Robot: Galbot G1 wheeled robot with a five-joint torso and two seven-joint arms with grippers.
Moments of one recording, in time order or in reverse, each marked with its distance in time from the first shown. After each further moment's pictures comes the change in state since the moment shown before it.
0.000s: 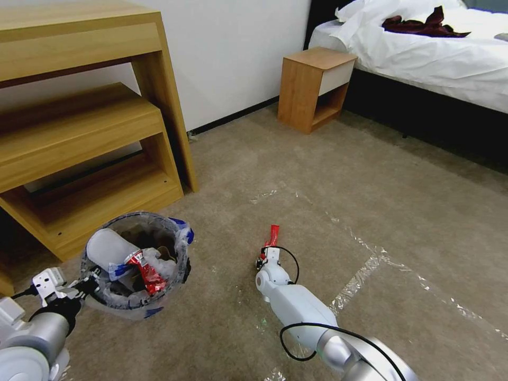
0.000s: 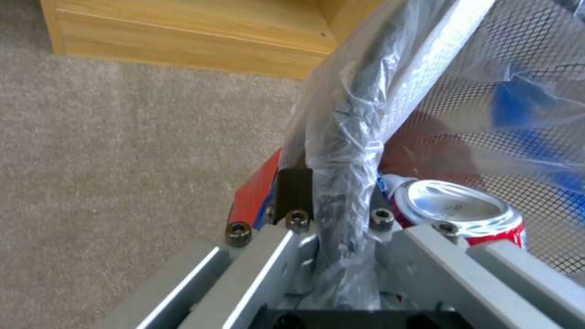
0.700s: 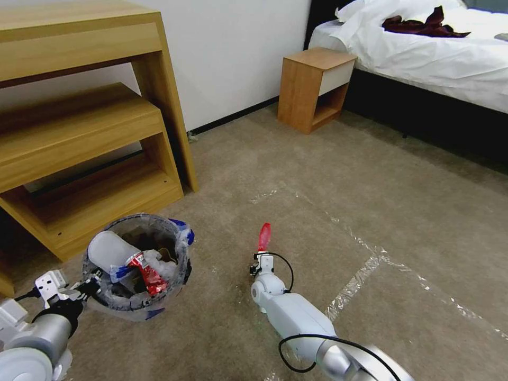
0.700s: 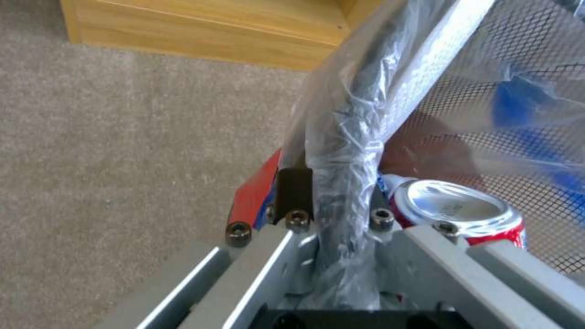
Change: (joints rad) left arm -0.009 -0.006 0.005 0.043 0.019 -0.006 0.001; right arm -0.047 0.000 -0.055 0.092 -0.015 0.051 -0.010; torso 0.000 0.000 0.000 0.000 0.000
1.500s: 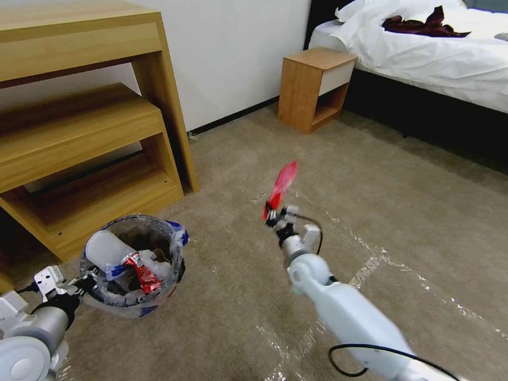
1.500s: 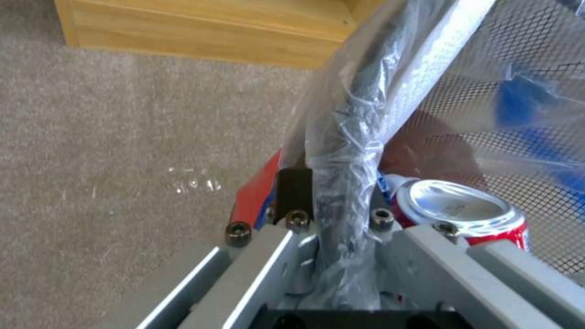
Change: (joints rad) left arm -0.049 0.086 0.008 0.076 -0.048 0.009 -0.012; right arm -0.110 -0.485 0.053 0.827 0.270 0.324 -0.295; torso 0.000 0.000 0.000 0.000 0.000
